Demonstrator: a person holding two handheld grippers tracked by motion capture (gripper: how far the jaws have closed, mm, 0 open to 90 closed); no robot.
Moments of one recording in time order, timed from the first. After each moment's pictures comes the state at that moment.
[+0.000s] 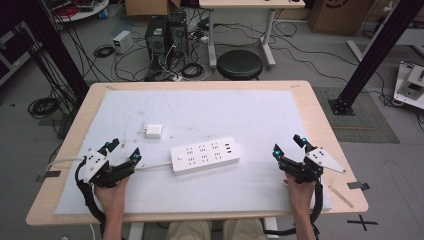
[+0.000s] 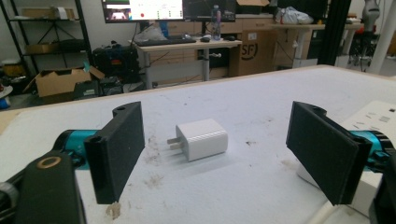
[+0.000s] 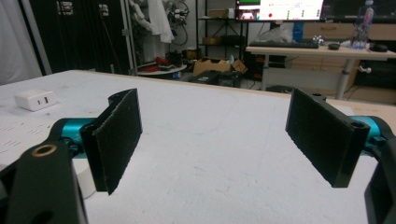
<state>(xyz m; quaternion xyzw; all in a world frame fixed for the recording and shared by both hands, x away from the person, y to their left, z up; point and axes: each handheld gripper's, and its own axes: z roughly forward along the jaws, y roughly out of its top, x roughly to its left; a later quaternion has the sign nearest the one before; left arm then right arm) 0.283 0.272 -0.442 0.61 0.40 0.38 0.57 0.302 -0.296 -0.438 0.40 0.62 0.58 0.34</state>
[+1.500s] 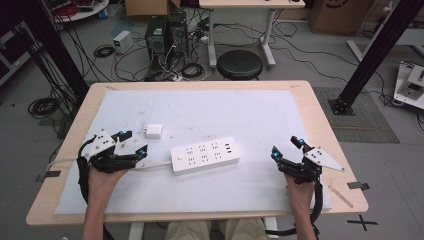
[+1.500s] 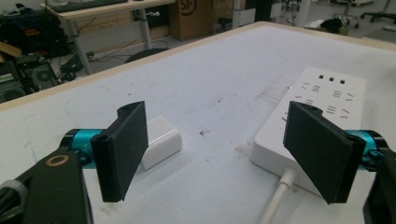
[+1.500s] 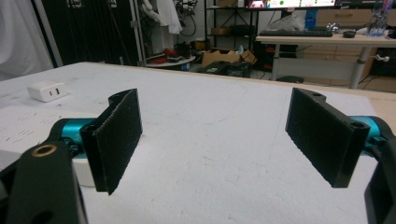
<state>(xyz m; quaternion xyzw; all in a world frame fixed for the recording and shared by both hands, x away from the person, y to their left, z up) 0.319 0.267 -0.397 0.74 0.32 0.26 0.53 0.303 -0.296 -0.440 0.40 0.64 0.57 0.32</state>
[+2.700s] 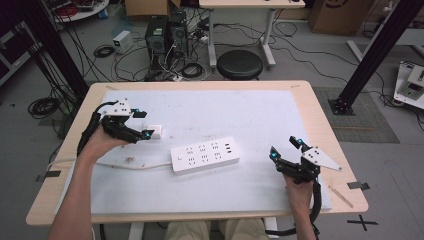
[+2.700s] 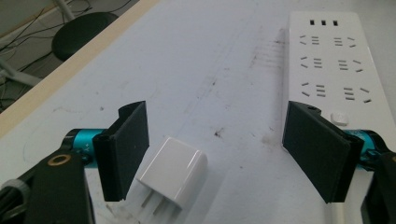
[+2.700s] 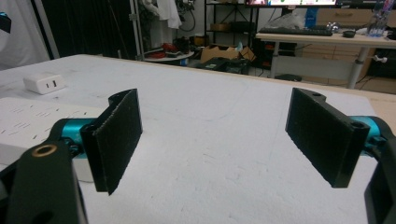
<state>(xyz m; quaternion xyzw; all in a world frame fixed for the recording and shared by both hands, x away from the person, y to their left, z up) 0.421 0.265 -0.365 0.86 0.18 0.16 0.44 0.303 -0.292 -0.440 0.40 0.65 0.56 0.33</state>
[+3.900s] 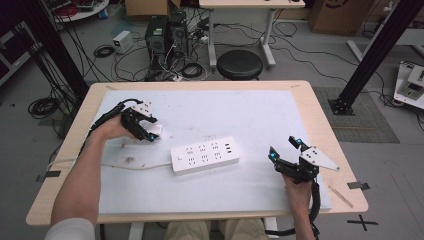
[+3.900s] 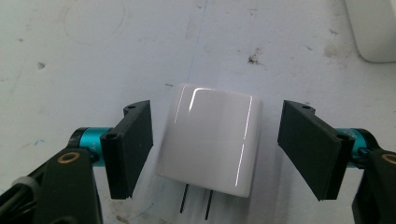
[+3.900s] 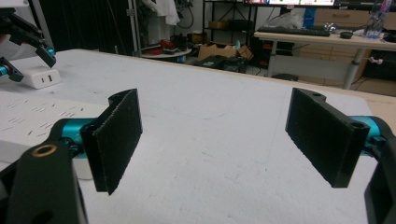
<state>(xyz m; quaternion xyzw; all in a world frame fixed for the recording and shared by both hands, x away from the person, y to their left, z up) 0.493 0.249 -0.417 0.95 0.08 0.08 0.30 0.304 -0.288 -0.440 0.39 0.65 0.55 0.34</state>
